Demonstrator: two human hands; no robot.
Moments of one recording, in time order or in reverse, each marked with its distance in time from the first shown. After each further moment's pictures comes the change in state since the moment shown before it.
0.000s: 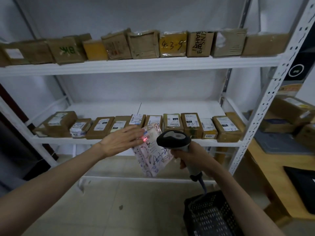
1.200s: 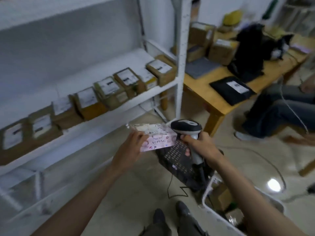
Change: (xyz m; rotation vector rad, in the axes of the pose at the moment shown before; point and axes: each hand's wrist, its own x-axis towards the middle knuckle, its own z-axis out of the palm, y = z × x) left_hand 0.069 0.188 0.061 -0.907 0.119 -0.032; right_hand -0.149 0.100 0.050 0.319 0.798 0.582
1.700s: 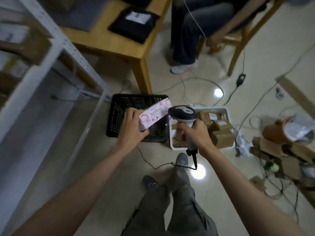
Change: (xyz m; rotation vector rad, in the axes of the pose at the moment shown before) left_hand 0.094 0.176 0.190 -0.338 -0.269 0.197; right_hand -0.079 0.194 -0.103 0.201 0.584 0.317
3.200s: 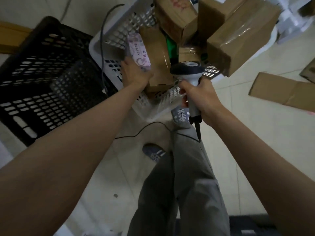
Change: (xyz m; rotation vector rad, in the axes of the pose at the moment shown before) left_hand 0.166 -0.046 0.575 0.175 -0.680 -0.379; right_hand 0.282 0.425 -0.001 0.507 0.239 0.612
